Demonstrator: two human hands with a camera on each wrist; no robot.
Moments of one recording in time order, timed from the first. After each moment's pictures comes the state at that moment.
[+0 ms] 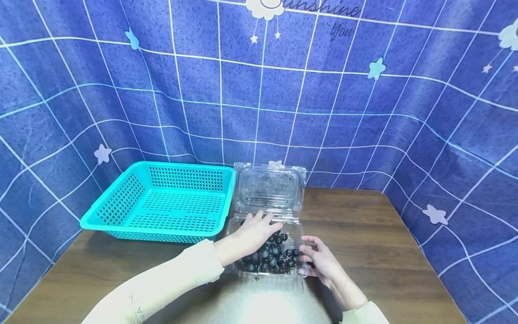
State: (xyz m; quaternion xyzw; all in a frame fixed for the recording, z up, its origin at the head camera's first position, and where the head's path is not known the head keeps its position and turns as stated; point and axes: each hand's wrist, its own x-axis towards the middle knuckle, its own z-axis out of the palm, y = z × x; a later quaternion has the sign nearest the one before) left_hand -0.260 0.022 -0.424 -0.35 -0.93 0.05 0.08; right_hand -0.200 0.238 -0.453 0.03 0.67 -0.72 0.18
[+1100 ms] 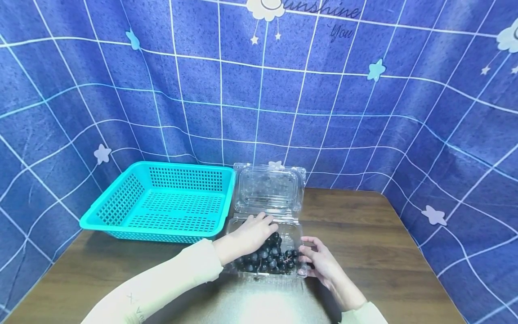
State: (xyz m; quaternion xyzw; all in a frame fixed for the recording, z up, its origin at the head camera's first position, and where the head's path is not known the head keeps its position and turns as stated) left_hand -0.262 0.019 -0.422 -0.37 -0.92 0.06 0.04; right_hand -0.201 0.238 -0.454 0.03 0.67 -0.72 0.19
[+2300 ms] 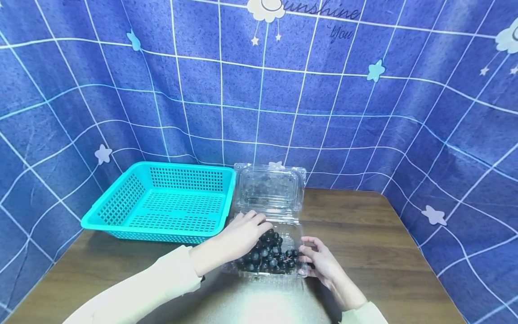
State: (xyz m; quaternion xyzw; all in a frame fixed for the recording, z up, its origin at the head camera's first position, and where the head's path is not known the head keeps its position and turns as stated) left_hand -0.230 -0.012 -0.384 -0.40 -0.91 0.05 0.13; right_hand -0.200 0.239 -0.455 0.03 0.67 -0.72 0.18
